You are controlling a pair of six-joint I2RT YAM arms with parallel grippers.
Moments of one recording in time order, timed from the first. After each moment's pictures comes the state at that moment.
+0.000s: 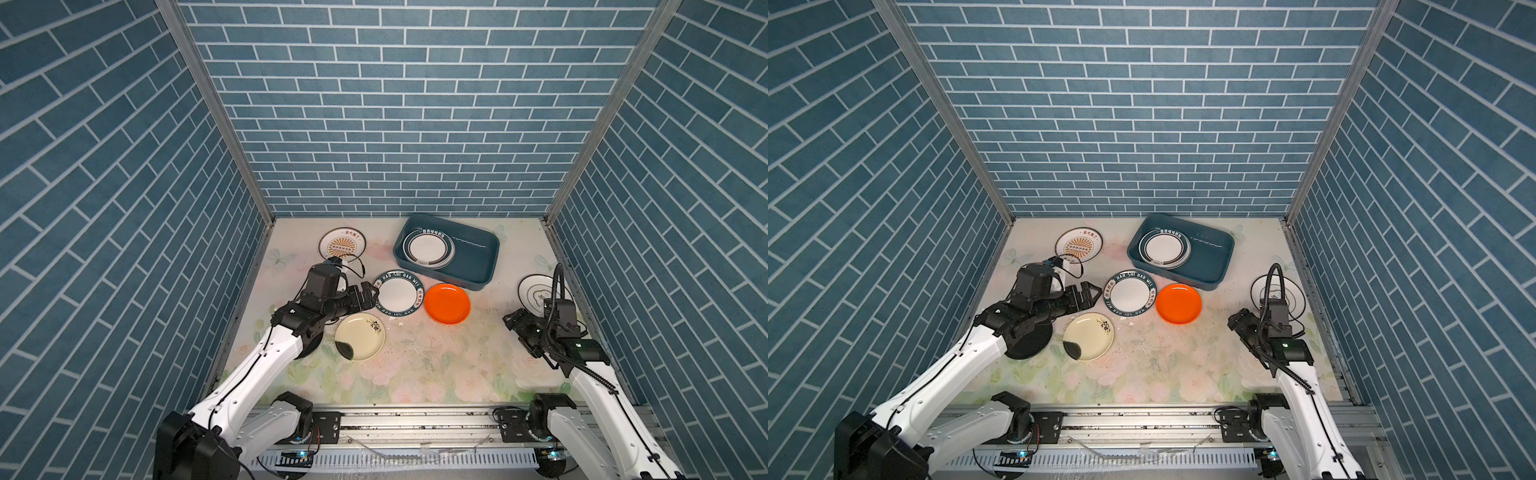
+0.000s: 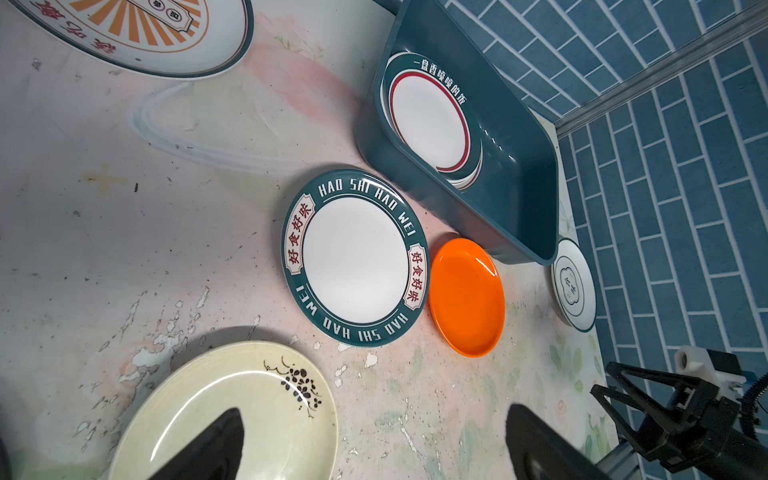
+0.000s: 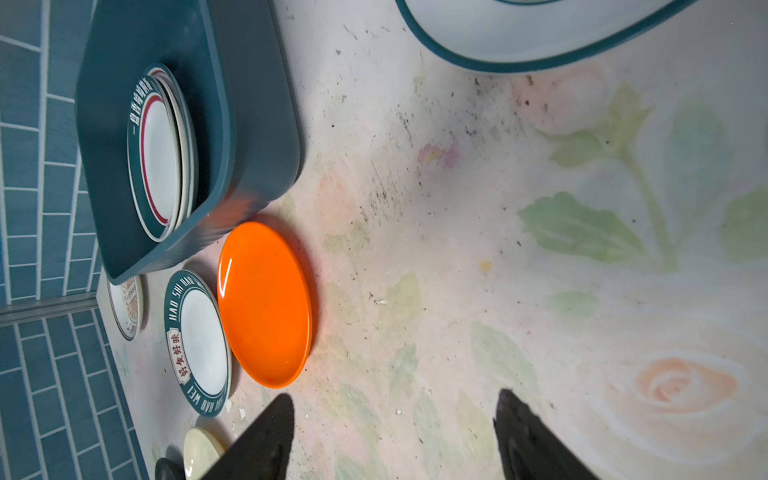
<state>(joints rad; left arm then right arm) -0.40 1.05 0.81 -0.46 0.22 -0.62 0.06 0.75 0.51 -0.64 -0.21 0.87</state>
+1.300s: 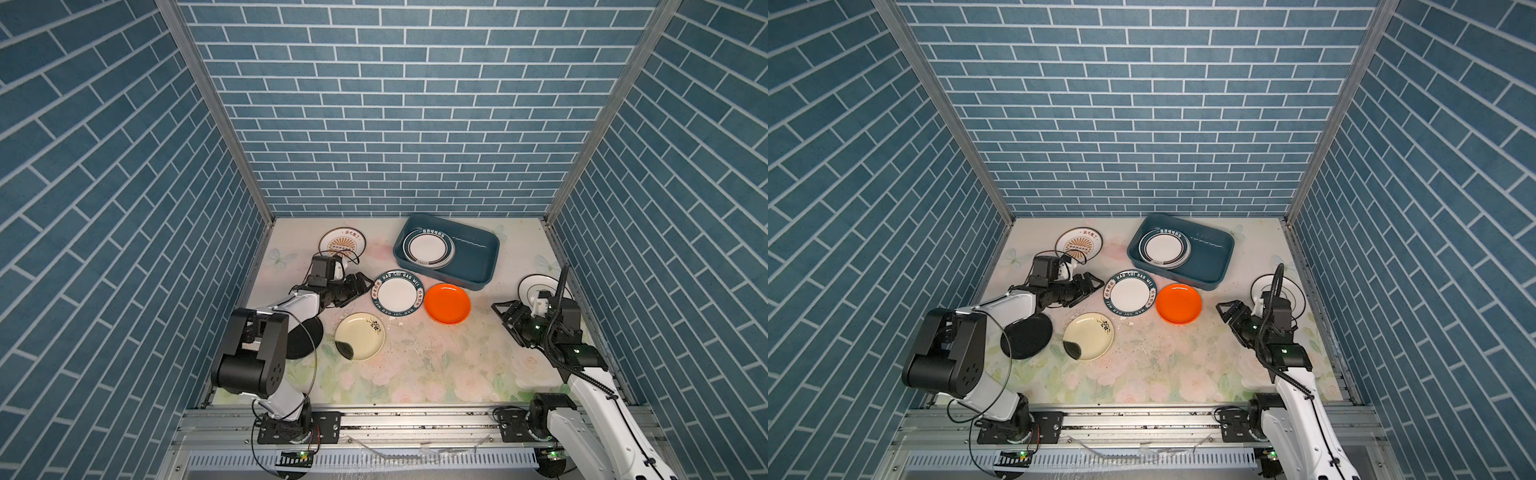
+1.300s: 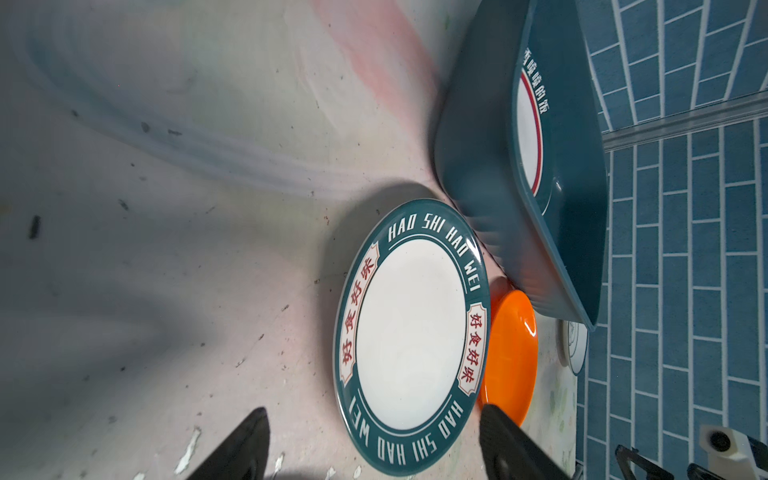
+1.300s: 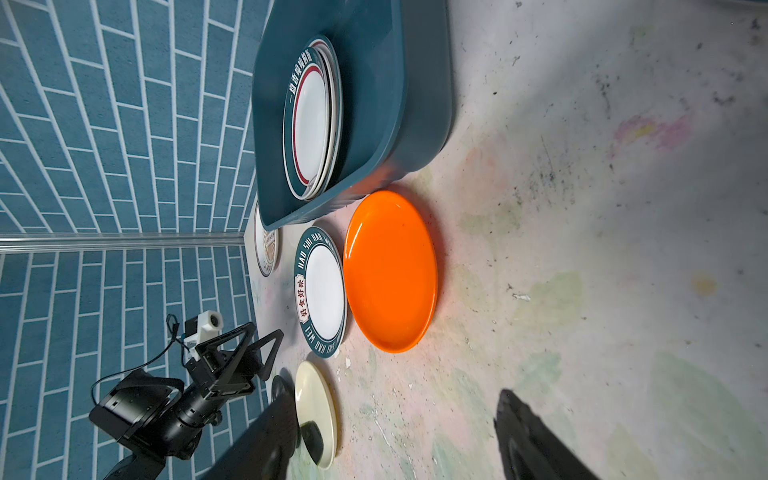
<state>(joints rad) -0.16 1.61 0.80 -0.03 0.54 -0.63 0.05 0.71 0.44 -0.40 -0.50 0.91</state>
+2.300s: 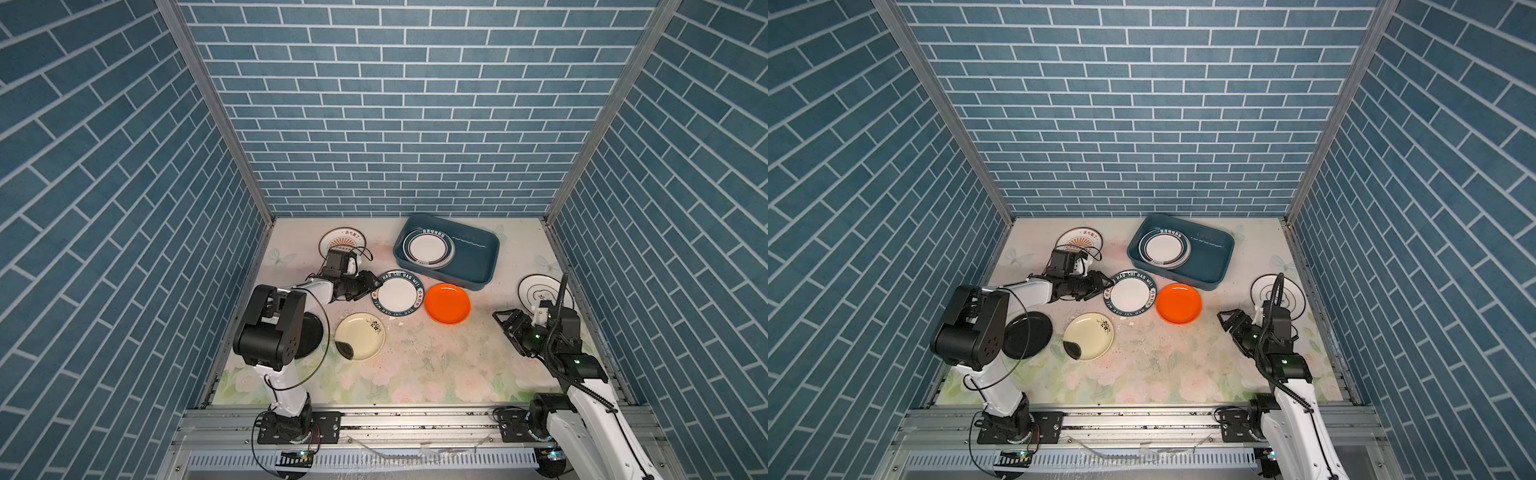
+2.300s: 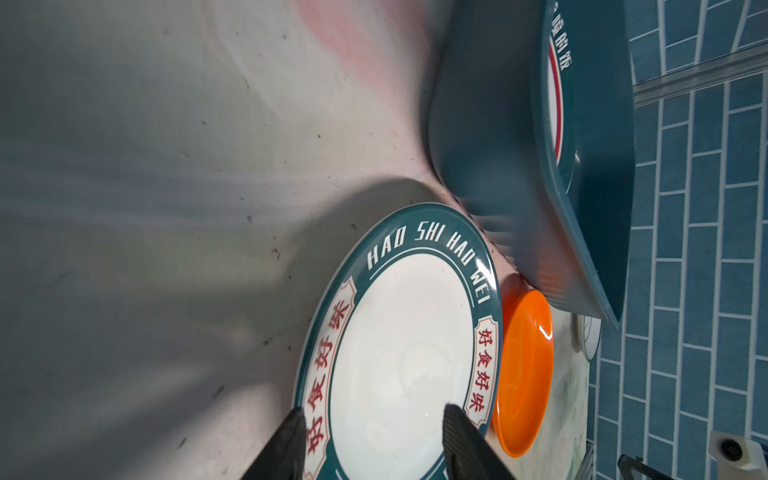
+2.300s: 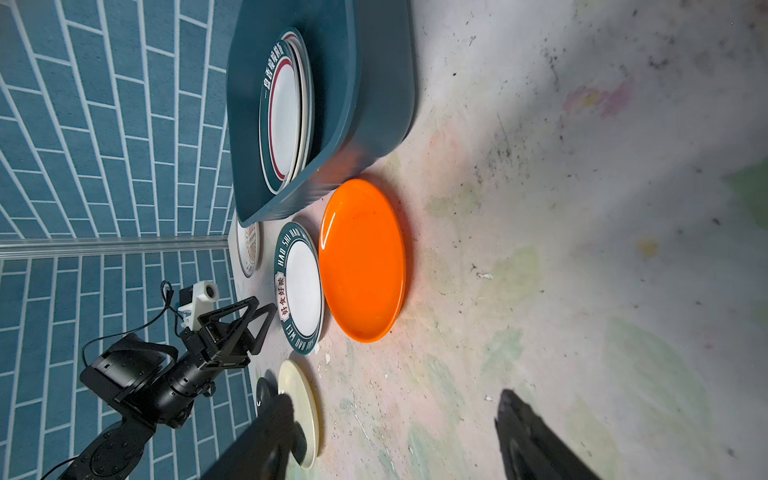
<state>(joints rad) -0.23 1.80 0.95 -0.05 0.55 -0.59 0.05 0.61 0.38 -0.46 -0.46 0.91</state>
